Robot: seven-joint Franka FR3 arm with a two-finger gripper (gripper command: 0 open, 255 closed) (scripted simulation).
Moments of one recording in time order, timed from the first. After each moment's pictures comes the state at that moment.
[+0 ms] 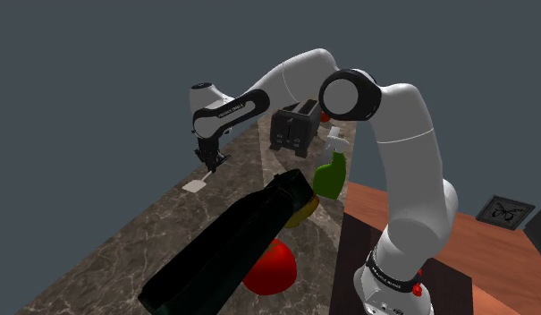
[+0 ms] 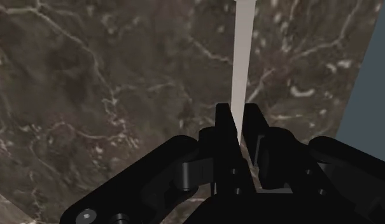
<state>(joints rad) -0.10 0.59 0.25 -1.57 -0.24 2.14 1.55</state>
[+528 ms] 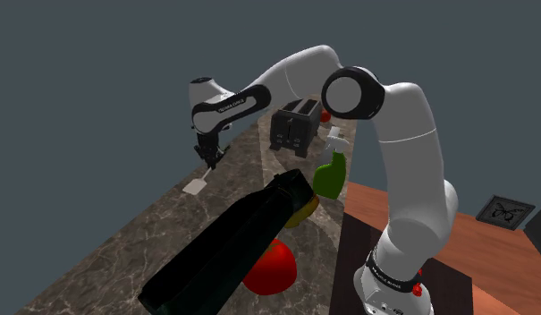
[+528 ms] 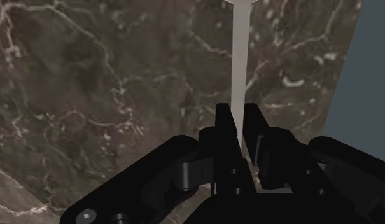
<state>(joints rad) -0.11 0.57 0.26 -1.56 -0.24 2.11 1.54</state>
